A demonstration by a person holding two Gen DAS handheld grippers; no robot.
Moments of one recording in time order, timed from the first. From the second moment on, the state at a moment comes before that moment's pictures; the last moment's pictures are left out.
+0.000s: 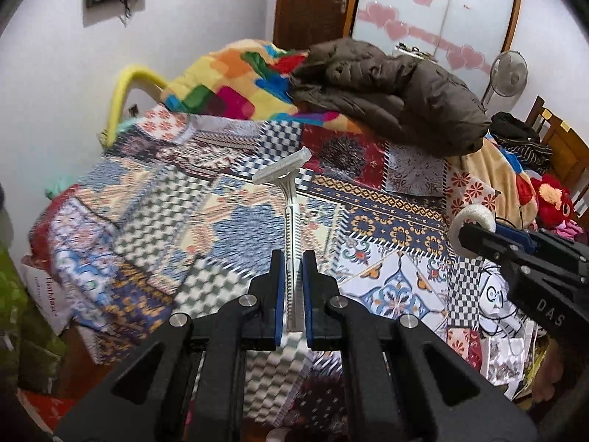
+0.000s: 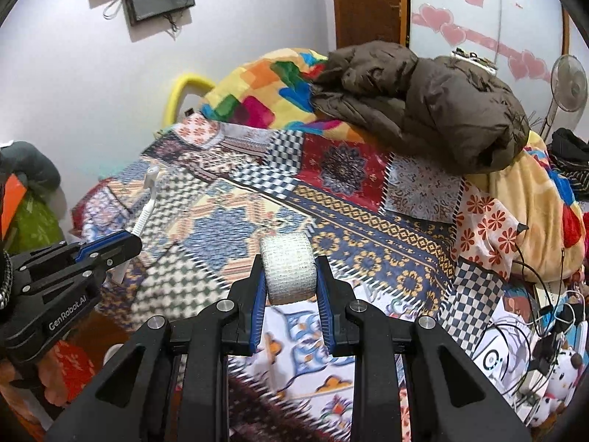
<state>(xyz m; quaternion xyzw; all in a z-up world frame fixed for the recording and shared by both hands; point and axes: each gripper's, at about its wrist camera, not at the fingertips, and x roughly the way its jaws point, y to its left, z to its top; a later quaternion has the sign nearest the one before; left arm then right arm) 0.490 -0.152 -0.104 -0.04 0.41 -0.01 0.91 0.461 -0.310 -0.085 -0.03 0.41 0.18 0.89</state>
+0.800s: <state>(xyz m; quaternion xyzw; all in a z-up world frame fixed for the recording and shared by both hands) 0.278 -0.007 -0.092 -0.08 0.38 0.08 0.92 0.314 -0.159 -0.091 -0.06 0.42 0.29 0.85</state>
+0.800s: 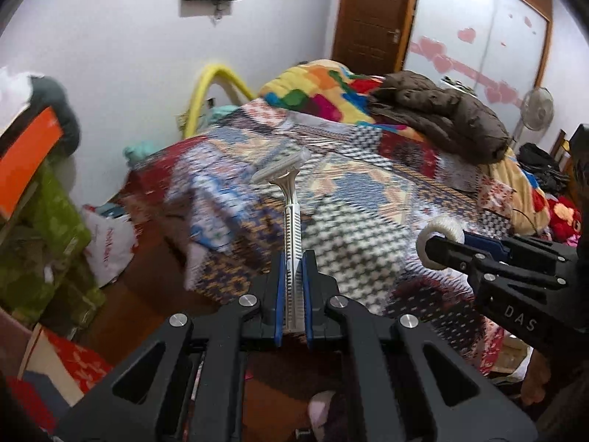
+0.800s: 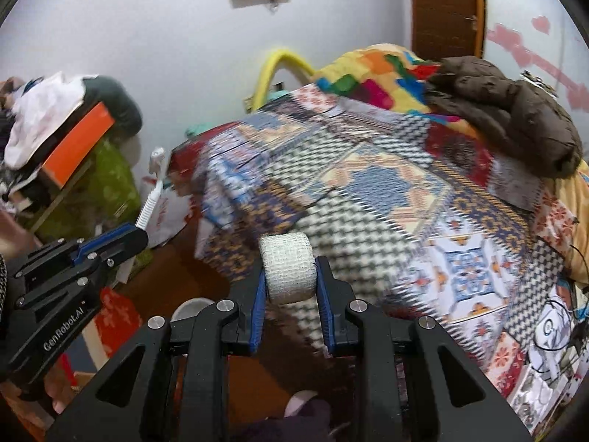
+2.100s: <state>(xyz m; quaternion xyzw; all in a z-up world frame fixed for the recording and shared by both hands) 0.159 0.190 -0.322 -0.24 0.57 0.17 0.77 0.232 0.087 -0.265 -0.22 0.56 0.40 0.69</state>
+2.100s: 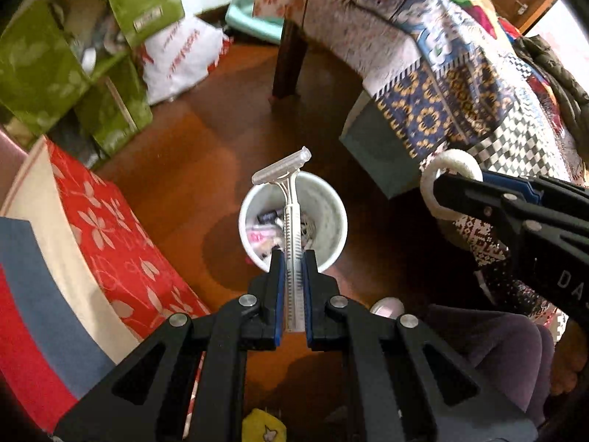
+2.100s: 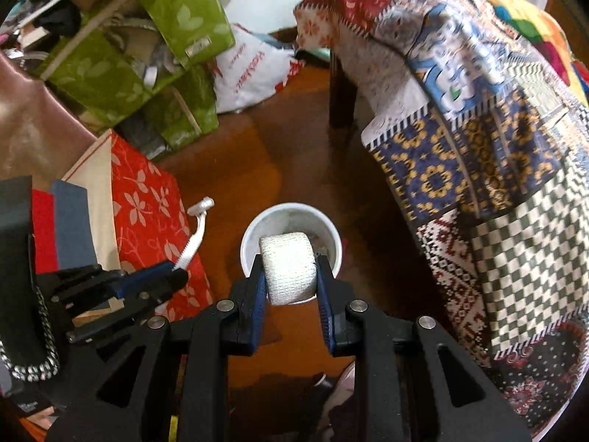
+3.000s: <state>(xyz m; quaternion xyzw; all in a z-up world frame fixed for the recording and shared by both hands) 0.170 0.194 -0.270 -0.22 0.53 0.19 0.79 0.247 0.062 -0.239 -0.20 0.55 0.40 0.71</state>
